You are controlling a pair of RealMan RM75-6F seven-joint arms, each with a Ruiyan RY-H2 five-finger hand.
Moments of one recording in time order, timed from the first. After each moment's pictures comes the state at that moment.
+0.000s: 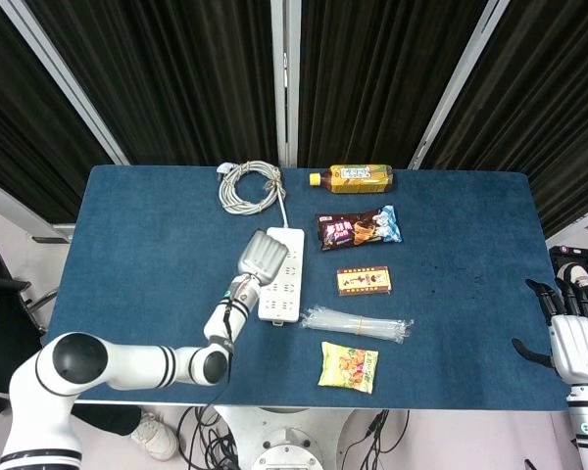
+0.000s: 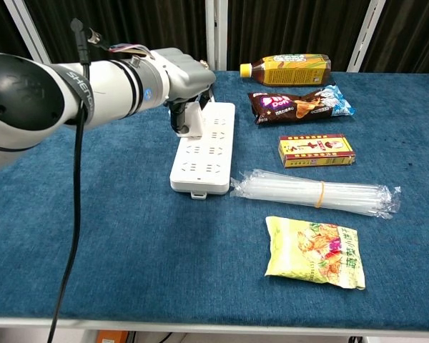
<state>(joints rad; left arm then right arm) -1.31 -1.75 -0.13 -1.34 0.40 0.97 1.06 0.08 -1.11 0.07 -1.61 -1.43 1.44 0.00</state>
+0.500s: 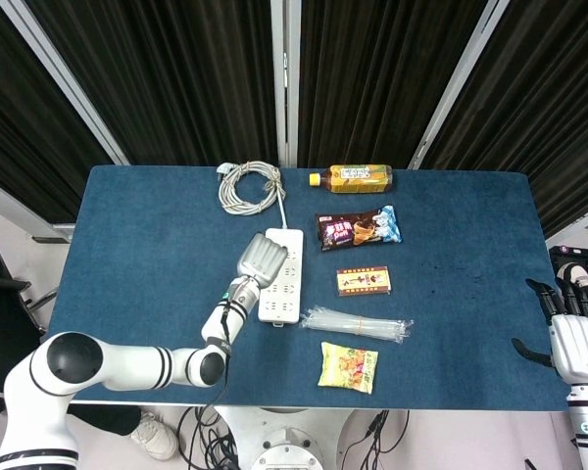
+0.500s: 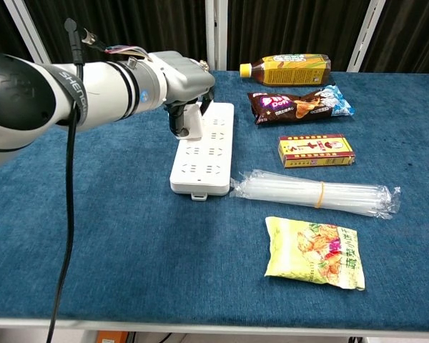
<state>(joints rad) -1.30 -1.73 -0.13 -1.37 0.41 0.96 1.05 0.08 -1.11 0.08 -1.61 -1.43 1.44 0.01</state>
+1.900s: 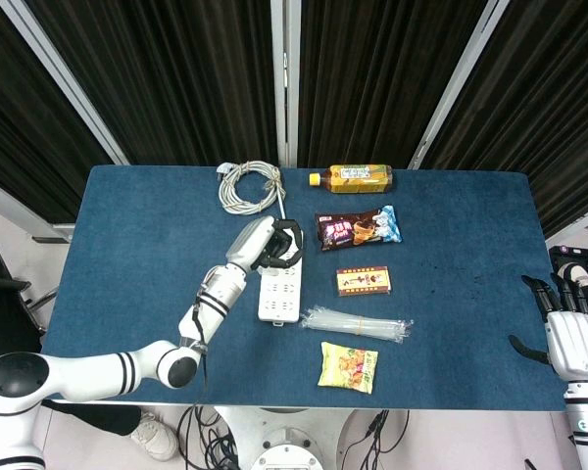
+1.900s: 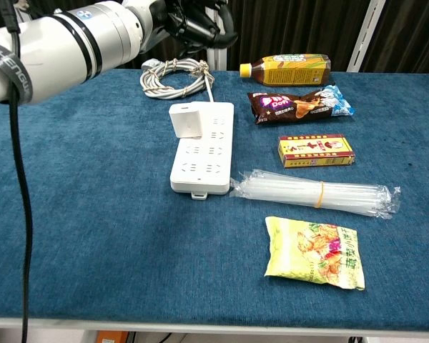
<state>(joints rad) -1.03 -1.68 -0.34 -1.41 0.98 0.96 -0.39 0.08 -1.09 0.09 -1.65 -1.44 1.44 -0.02</state>
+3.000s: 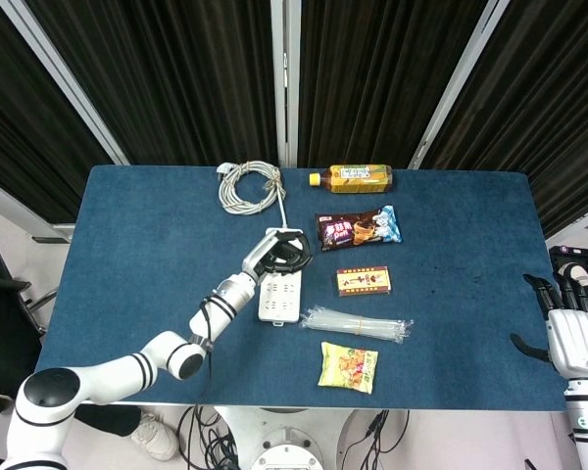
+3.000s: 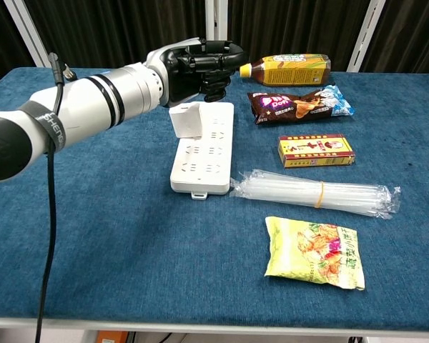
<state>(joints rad) -0.98 -1.86 -0.37 -1.06 1.33 0.74 -1.26 0.09 -1.09 0.09 -1.65 -1.41 1.42 -0.05</state>
